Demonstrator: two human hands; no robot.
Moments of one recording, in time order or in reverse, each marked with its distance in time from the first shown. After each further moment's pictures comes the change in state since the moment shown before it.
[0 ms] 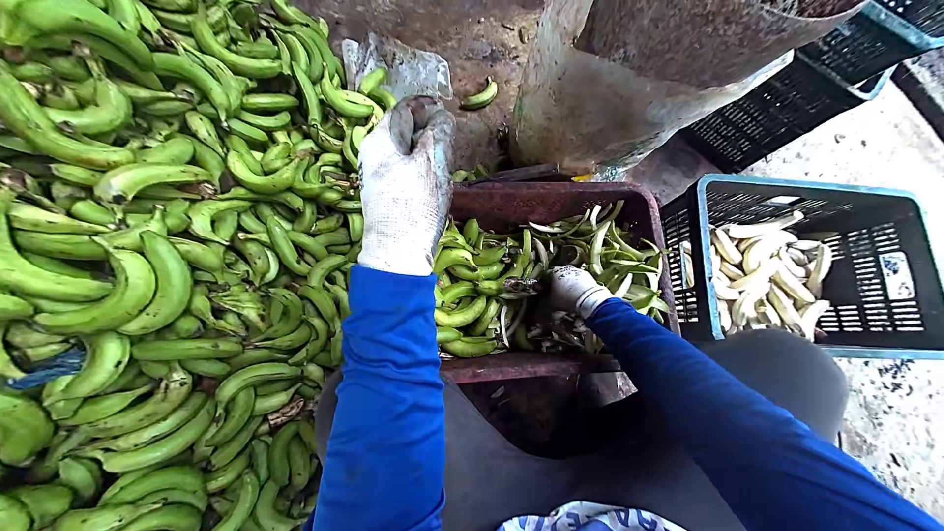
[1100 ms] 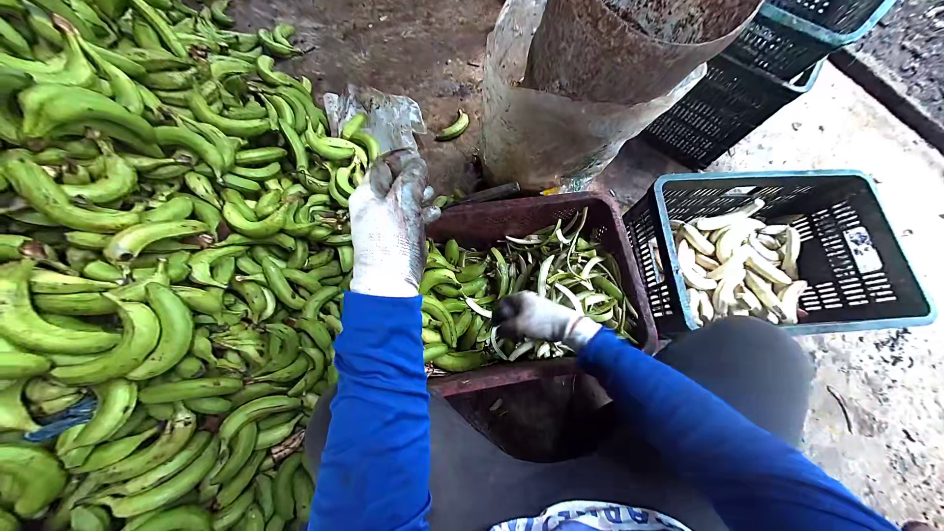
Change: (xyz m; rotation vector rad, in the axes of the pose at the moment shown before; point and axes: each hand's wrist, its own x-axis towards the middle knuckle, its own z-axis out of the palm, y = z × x) left_hand -0.016 0.008 0.023 -0.333 -0.022 -0.107; right_hand -0.068 -0.050 -0.024 0.769 -0.185 -0.210
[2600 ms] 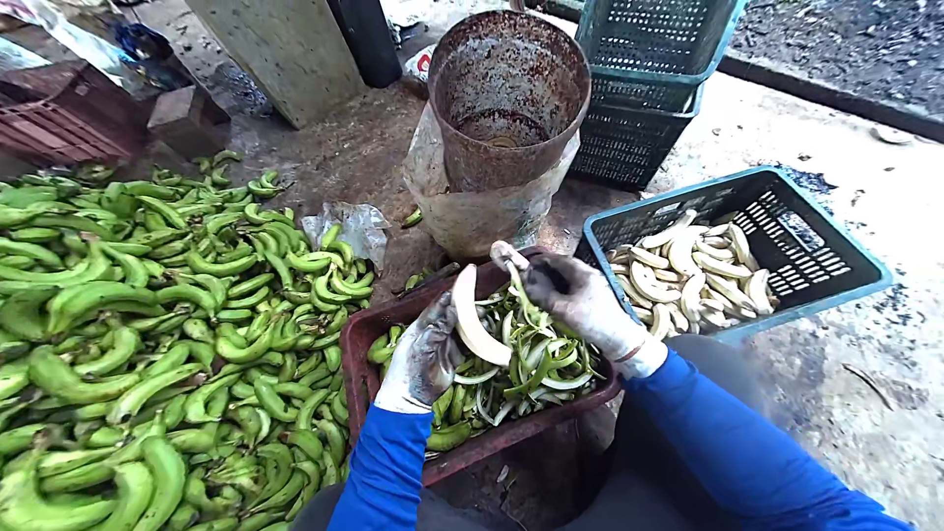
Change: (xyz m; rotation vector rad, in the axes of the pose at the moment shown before) left_hand -0.042 -0.046 0.060 -0.426 -0.614 -0.336; right_hand -0.118 -0.013 -0.125 0.181 0.926 -0.318
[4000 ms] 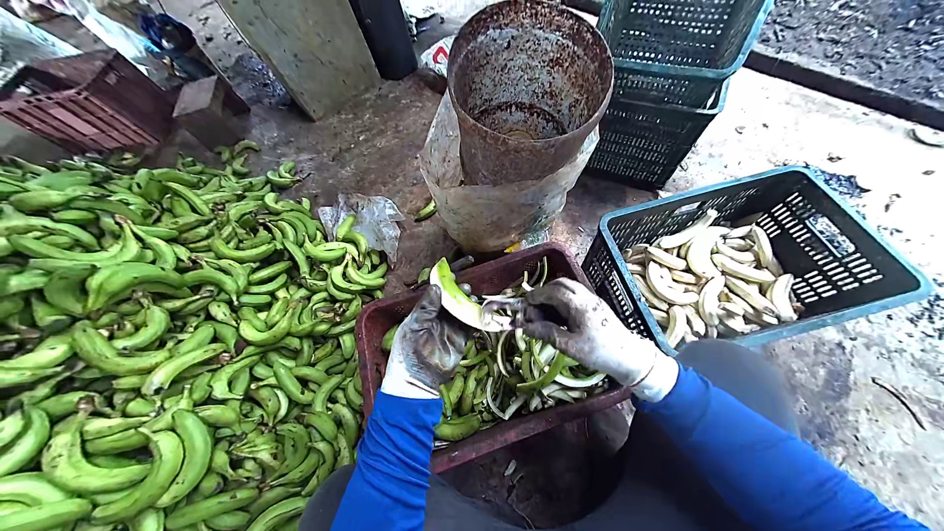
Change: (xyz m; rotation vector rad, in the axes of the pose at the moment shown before) left_hand 0.001 0.013 0.002 -0.310 0.147 0.008; right_hand -0.021 0.019 0.014 -0.209 -0.186 -0.353
